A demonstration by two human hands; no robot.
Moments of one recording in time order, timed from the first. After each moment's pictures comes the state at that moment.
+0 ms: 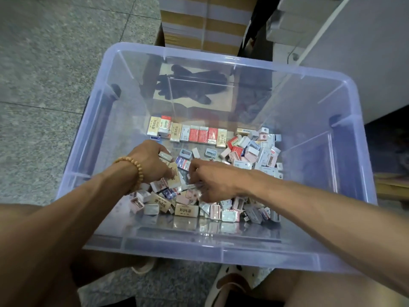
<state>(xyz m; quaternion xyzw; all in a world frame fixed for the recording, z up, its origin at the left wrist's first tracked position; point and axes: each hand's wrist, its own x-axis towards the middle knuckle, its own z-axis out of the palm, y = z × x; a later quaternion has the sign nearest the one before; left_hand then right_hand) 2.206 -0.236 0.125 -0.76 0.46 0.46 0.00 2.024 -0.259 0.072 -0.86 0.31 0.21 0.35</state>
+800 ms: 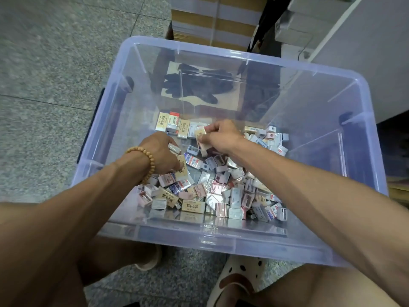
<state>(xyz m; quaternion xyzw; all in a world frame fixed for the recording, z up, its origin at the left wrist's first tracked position) 2.207 -0.235 0.129 -0.76 0.47 0.45 -0.01 2.050 -0.305 0.080 -0.54 0.62 -0.10 0.56</state>
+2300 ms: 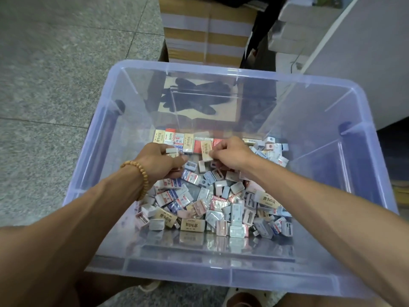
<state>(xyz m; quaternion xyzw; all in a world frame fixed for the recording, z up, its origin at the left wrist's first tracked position) 2.194 -0.252 0.128 -0.72 0.26 0.58 -0.26 2.022 -0.312 0.075 -0.54 0.64 -0.06 0.54</state>
